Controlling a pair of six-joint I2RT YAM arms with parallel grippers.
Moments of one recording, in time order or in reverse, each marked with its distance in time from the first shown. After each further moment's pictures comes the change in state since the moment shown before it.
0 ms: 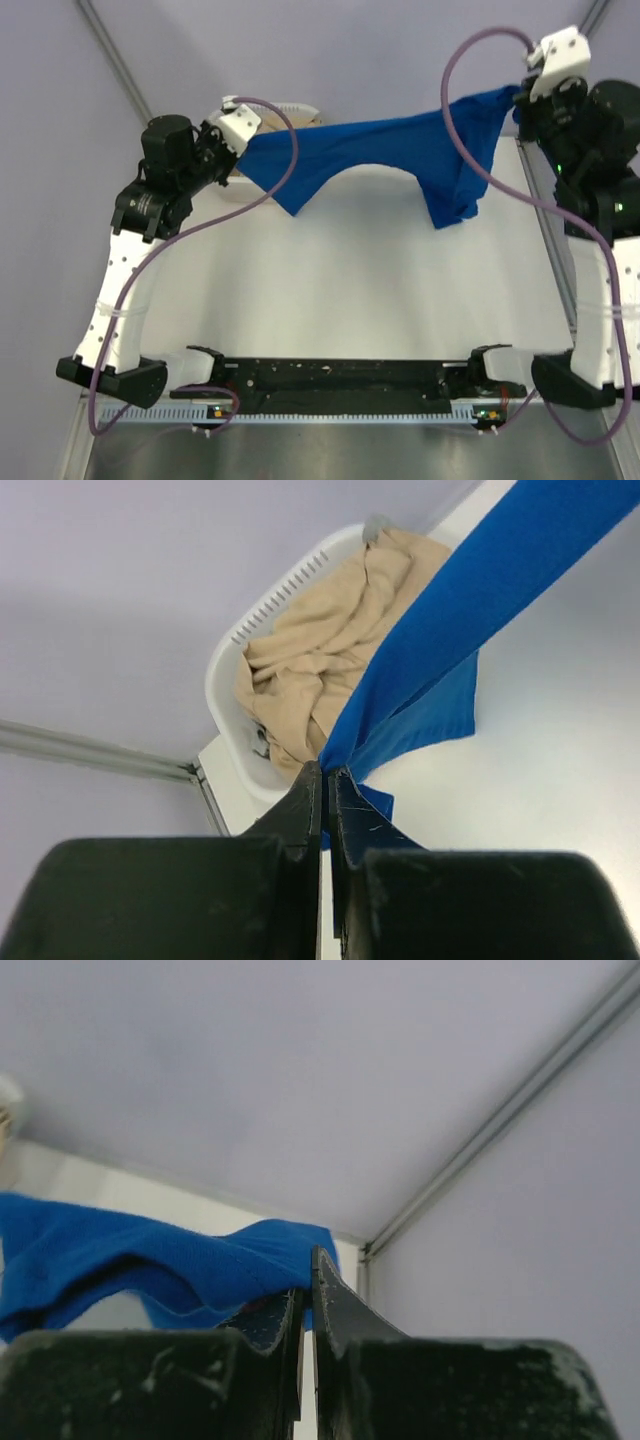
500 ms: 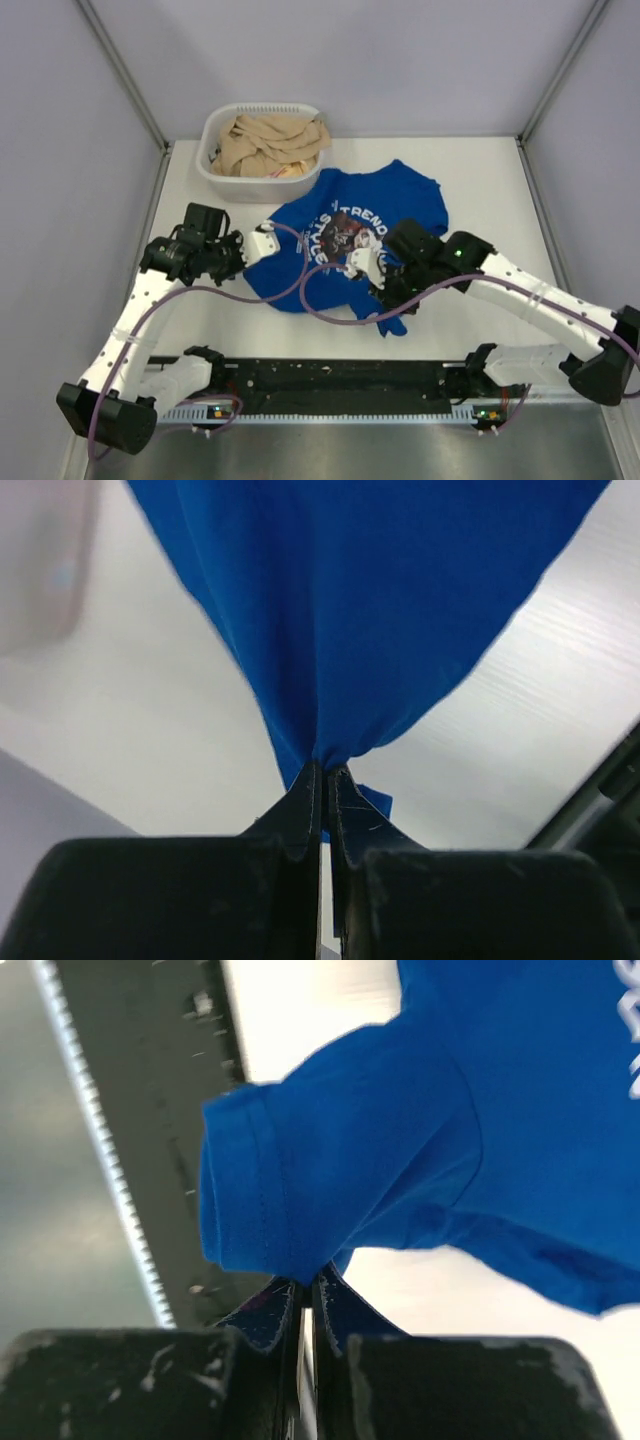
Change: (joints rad) left arm 0.008 -0.255 -0.615 -0.296 0.098 0.320; right arm 0.713 -0.209 -0.938 -0.323 -0.463 0.020
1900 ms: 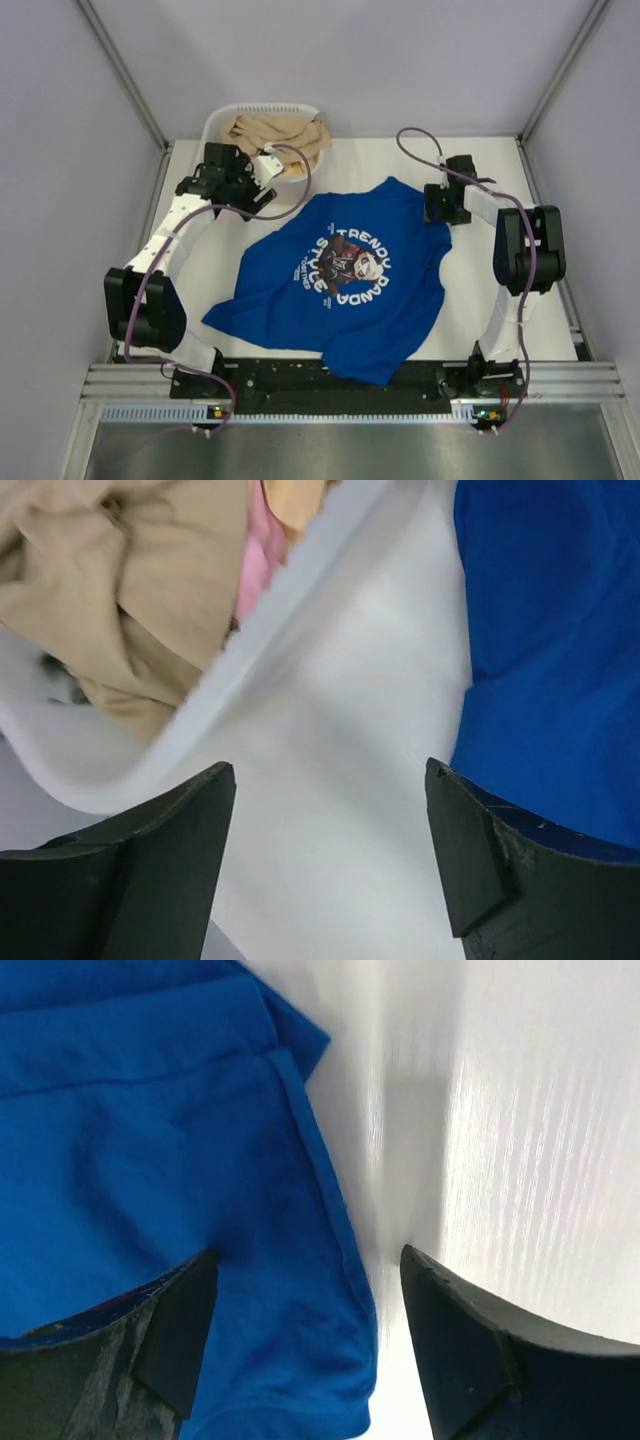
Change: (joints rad) left arm 0.098 0.534 0.216 0.416 -0.045 -0.156; right arm -0.793 0.773 0.134 0.611 0.325 0.477
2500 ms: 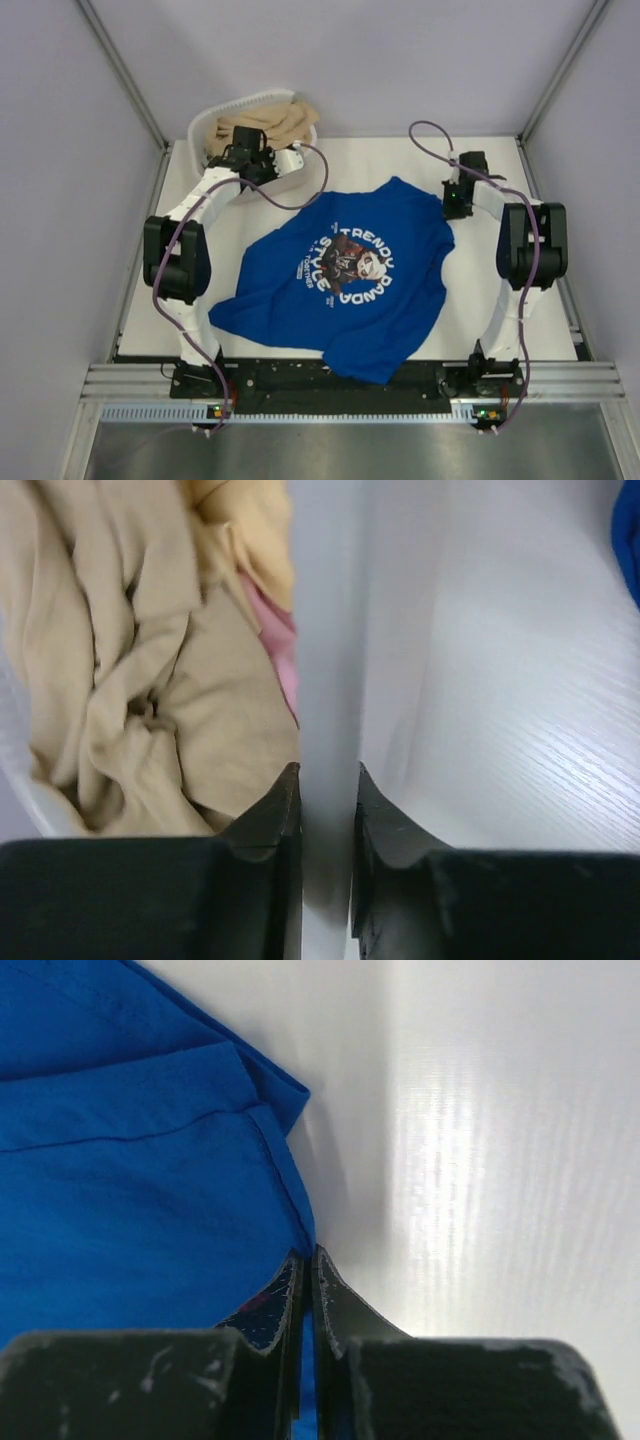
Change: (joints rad) left arm -0.015 0.358 0.252 0.146 -0.047 0.323; right arm -0.057 0.055 0.066 0.018 -0.073 -0.032
